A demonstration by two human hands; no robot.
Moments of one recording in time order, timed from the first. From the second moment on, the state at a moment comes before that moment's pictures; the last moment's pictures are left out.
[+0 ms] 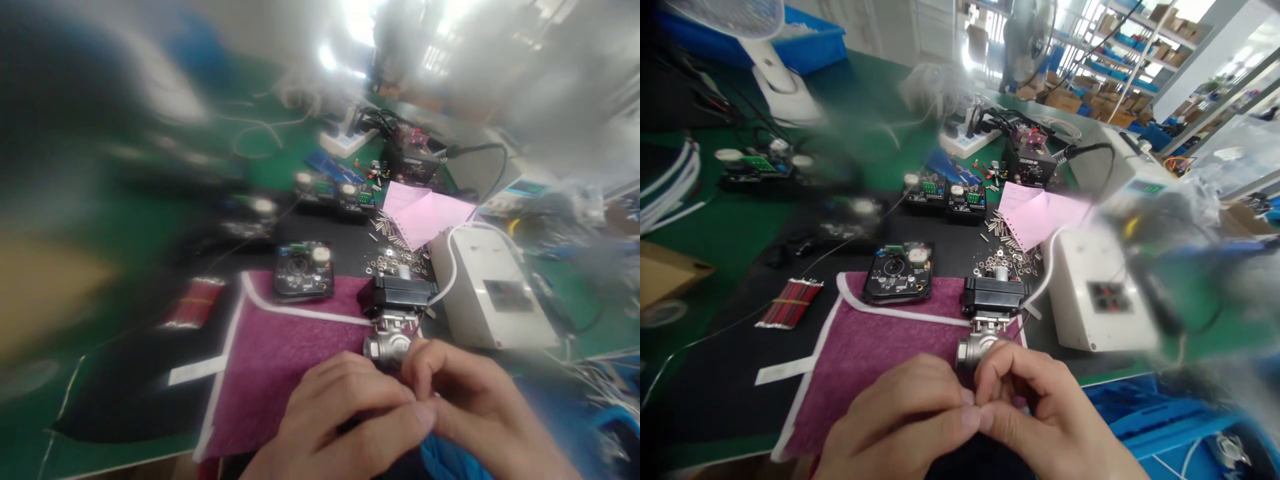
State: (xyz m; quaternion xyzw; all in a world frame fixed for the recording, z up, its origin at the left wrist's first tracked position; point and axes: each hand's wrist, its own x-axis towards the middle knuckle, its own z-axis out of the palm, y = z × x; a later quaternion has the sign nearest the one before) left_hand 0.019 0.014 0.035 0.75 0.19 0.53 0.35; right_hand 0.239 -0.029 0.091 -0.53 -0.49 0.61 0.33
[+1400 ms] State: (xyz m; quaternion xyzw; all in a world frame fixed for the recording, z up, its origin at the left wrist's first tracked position) left_hand 0.026 0.075 0.058 0.95 0.18 0.24 0.01; right_hand 0.282 0.007 0.066 -0.49 -0.85 0.09 0.18
